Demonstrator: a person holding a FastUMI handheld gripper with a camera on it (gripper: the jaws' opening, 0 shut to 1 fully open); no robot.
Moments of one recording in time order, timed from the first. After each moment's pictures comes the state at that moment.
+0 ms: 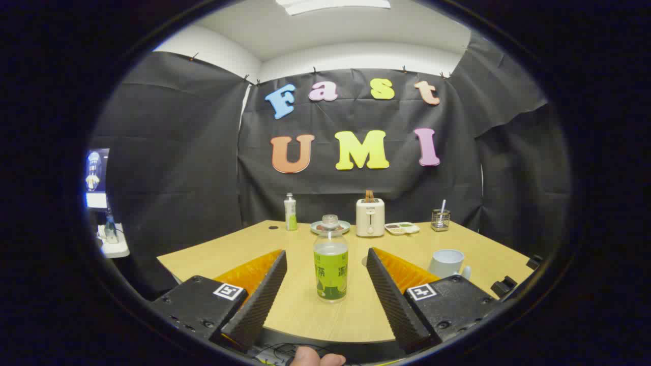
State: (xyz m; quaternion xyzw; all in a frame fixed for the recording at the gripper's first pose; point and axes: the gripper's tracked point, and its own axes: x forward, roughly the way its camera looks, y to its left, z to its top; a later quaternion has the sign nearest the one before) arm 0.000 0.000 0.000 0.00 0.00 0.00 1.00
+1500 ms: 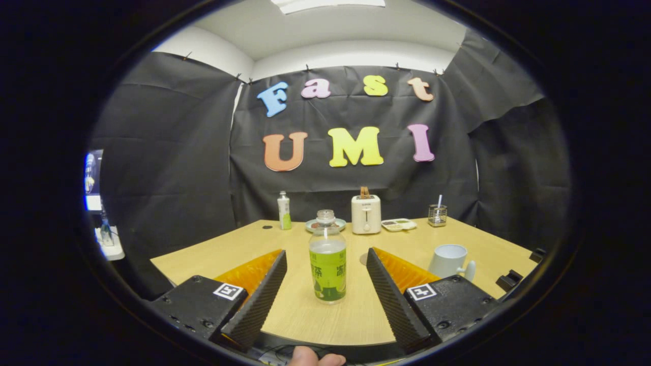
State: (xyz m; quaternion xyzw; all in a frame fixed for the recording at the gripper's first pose) arm 0.025 -0.002 -0.013 0.02 0.01 -0.02 1.00
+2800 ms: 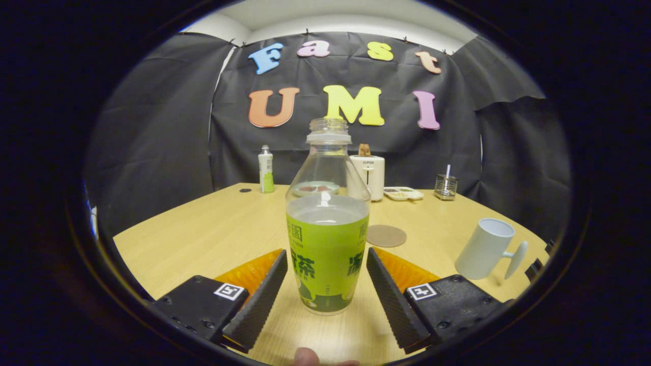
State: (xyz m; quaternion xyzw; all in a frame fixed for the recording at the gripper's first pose) arm 0.147 0.001 -0.084 -0.01 0.10 -0.05 0.99
